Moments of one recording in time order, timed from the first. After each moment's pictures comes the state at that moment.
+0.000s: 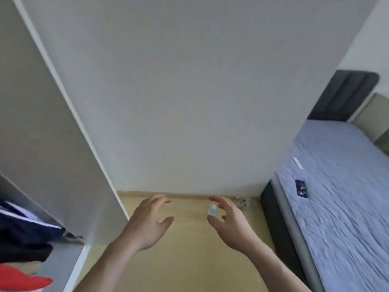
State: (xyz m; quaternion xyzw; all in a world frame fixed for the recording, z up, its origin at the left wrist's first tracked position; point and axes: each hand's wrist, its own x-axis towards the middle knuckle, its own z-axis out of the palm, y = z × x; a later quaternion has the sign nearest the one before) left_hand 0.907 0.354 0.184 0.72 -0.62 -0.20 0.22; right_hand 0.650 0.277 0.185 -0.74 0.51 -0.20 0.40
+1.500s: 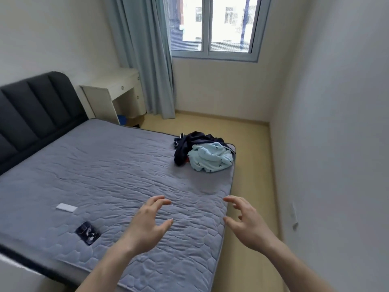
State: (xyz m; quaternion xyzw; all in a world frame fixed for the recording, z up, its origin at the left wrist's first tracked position) left_hand -0.015 0.044 0.179 0.20 -0.92 -0.32 0.04; right_hand -0.186 0.308 0.170 -0.30 0.85 -0.40 0.19
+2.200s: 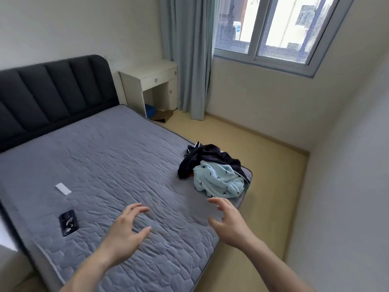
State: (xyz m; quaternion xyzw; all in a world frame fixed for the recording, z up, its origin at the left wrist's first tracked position) left_hand -0.238 0.057 0.161 0.40 -0.85 -0.34 0.10; right_hand -0.513 0.236 0.162 -0.44 0.80 -0.32 0.27
